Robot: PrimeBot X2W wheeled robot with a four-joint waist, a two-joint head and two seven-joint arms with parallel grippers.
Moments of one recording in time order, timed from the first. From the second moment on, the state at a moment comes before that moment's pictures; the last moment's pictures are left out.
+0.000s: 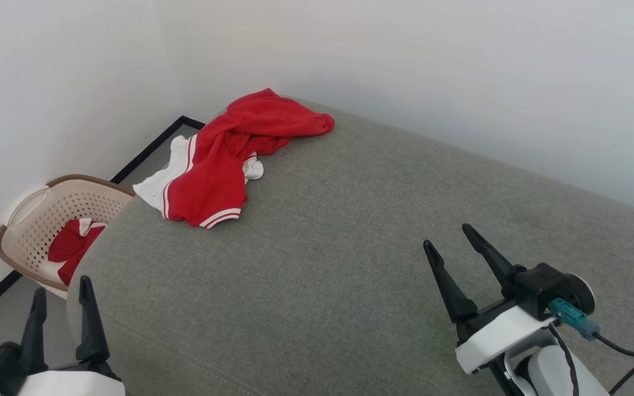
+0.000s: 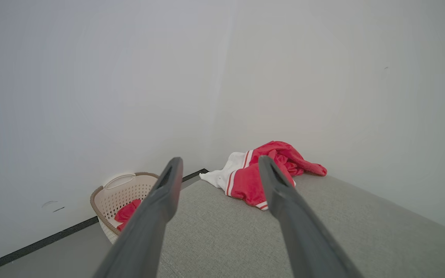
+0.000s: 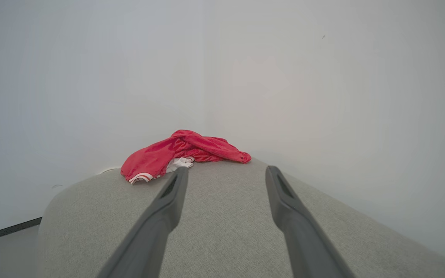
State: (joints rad) left arm 0.05 0.09 0.23 0.12 -0.28 -0.13 -0.26; right arm -0.20 -0.20 0.32 0.29 0.29 0.13 -0.26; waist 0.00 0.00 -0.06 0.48
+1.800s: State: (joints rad) left arm -1.05 0.45 0.02 1.23 -0.58 -0.11 0.13; right arm -0.35 -0.37 0.17 -0.02 0.19 0.13 -0.20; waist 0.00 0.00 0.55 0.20
